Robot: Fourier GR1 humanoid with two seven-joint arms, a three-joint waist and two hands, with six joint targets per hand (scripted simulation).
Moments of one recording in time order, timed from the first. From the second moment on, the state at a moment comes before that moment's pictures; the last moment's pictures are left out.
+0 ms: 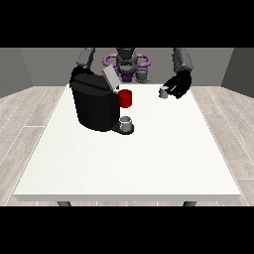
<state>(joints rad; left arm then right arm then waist) -0.80 0.48 0.05 -0.61 -0.58 -0.08 -0.35 -0.22 -0.02 -0.04 -1.31 -0.02 -0.14 -0.08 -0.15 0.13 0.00</state>
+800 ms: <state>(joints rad) -1.01 0.46 0.09 -0.65 -0.59 -0.13 -0.19 -0.28 -0.02 -0.04 -1.32 -0.02 -0.14 -0.07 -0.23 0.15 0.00</state>
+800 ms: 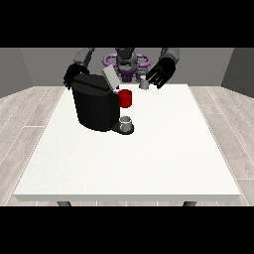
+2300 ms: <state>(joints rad) -1.16 0.43 0.11 -0.62 -0.63 -0.13 -0.11 -0.32 -0.03 -0.05 -1.37 -0.02 -0.16 -0.06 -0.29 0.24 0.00</state>
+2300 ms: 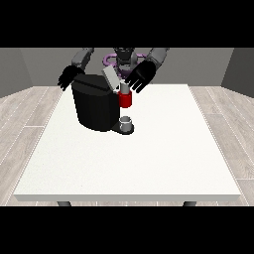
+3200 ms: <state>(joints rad) -1.18 0.43 0.11 -0.61 -0.65 -0.15 -0.11 -0.32 -0.04 -0.06 -1.35 -0.03 -0.16 -0.08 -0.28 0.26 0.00</state>
